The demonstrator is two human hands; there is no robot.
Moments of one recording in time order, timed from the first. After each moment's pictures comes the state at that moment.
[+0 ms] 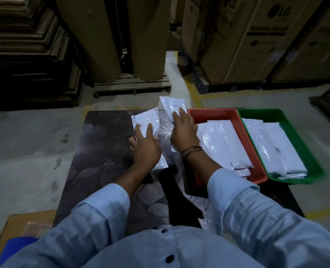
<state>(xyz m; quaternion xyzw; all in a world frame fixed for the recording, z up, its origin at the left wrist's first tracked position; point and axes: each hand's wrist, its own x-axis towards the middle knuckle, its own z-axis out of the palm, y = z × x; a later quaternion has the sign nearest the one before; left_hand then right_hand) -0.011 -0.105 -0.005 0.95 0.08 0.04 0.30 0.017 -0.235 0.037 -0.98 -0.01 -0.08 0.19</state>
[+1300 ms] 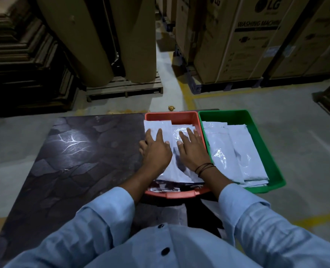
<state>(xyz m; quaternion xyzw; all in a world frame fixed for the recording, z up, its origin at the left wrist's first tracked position) -0.015 -0.325 0.019 0.96 0.07 -0.03 0.26 0.001 -0.473 -0.024 -0.98 -0.05 -0.03 0.19</state>
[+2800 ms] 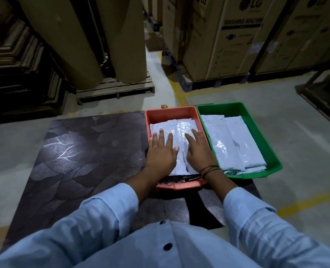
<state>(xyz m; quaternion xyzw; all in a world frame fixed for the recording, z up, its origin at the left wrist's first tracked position) -0.029 -0.301 -0.014 0.98 -0.16 -0.04 0.12 -0.038 -0.468 -0.027 -0.98 -0.01 -0.09 0.19</state>
